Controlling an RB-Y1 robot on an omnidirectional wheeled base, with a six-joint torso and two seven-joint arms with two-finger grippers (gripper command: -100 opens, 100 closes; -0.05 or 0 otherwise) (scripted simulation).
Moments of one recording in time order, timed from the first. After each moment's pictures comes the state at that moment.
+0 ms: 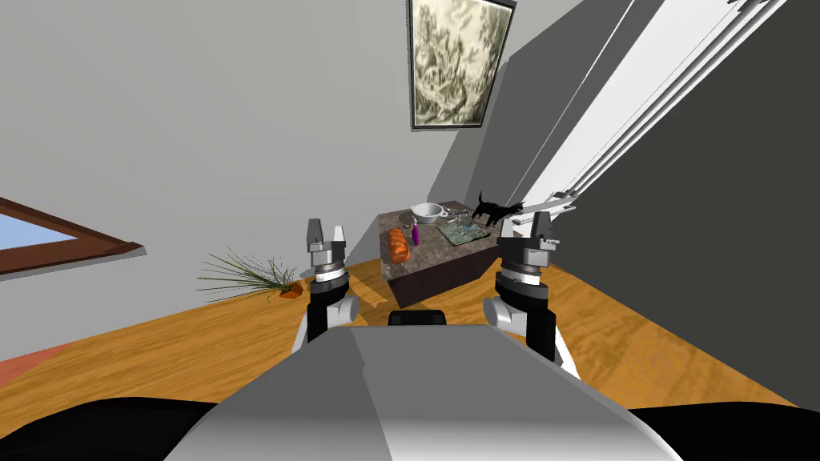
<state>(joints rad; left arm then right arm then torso) 0.48 -0.04 -0.02 -2.34 -0.10 -0.49 -0.07 0.54 0.02 -0.07 -2.38 -0.04 -0.54 -0.02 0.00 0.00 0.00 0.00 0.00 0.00</state>
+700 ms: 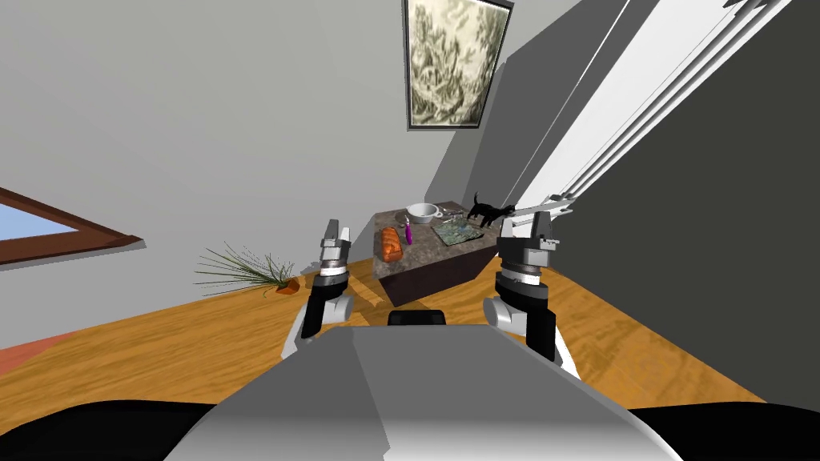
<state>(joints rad) 0.44 0.12 -0.01 -2.31 -0.06 -0.37 -0.12 0.54 0.02 -0.07 -2.38 -0.04 -0.54 -0.02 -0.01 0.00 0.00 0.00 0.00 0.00</state>
